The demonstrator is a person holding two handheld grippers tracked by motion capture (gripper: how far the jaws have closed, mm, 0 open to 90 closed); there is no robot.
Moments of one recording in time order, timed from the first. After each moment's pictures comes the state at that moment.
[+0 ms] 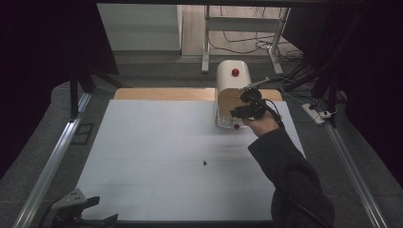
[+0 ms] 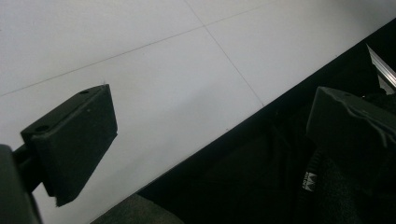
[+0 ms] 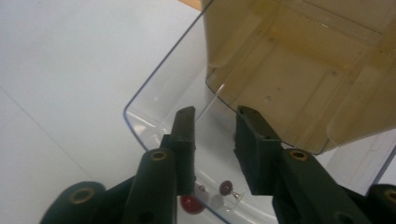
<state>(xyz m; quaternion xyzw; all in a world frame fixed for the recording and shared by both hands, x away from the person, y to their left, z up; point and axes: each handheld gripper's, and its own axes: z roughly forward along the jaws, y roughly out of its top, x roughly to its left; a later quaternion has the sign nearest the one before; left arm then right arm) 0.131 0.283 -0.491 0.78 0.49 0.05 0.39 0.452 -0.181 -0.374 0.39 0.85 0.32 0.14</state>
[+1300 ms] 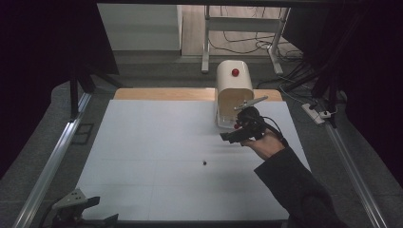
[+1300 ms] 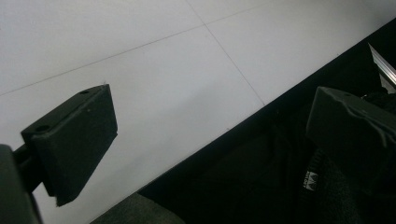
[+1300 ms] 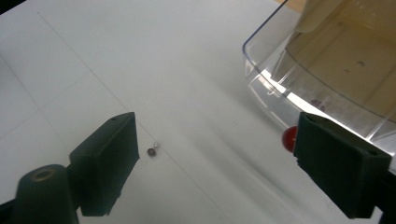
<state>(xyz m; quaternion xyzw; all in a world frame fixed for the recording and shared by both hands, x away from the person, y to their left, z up) 0.131 0.282 -0.491 0.78 0.49 0.05 0.38 0.390 -0.174 -0.382 0.33 0.88 0.33 0.10</state>
